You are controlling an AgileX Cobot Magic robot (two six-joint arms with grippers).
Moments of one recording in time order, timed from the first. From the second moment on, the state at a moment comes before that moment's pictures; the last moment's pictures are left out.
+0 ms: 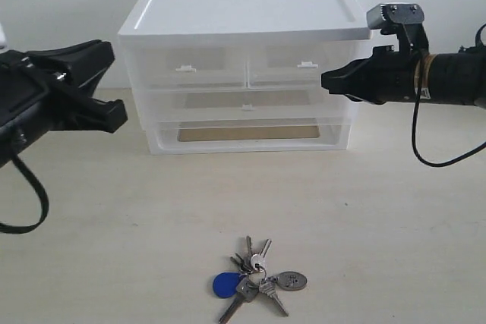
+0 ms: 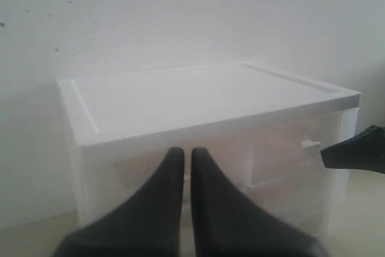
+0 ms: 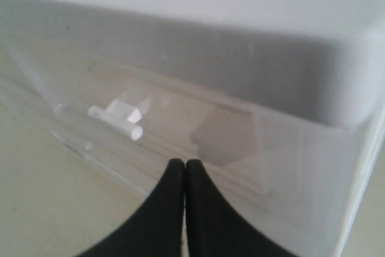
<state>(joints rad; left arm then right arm) -0.47 1.32 -0.44 -0.05 -0.84 0.05 0.08 1.91 -1.10 -1.20 -0.68 1.10</state>
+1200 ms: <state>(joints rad) -0.47 0.65 -0.32 -0.13 -0.47 0.15 0.08 0.83 -0.58 -0.79 -0.53 0.74</state>
